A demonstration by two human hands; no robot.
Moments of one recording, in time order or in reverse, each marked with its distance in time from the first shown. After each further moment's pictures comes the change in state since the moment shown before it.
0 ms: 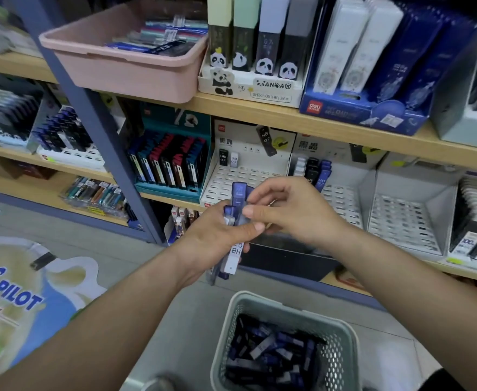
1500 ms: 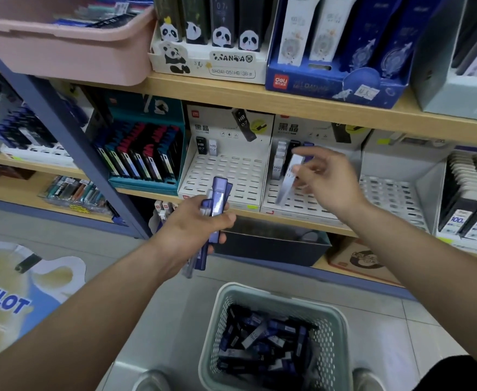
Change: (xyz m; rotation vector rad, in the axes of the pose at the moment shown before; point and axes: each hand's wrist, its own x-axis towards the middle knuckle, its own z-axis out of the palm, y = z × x) left_hand 0.028 -0.021 0.008 0.036 0.198 -0.201; right_hand 0.019 0.081 -0.083 -0.104 0.441 -0.002
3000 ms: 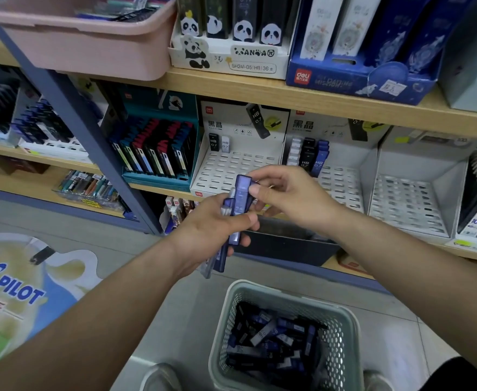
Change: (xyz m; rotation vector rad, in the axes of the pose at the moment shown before) left_hand -0.015 0.012 0.001 -0.001 -0.156 0.032; right_hand -0.027 -0.043 0.055 0.124 -0.481 -0.003
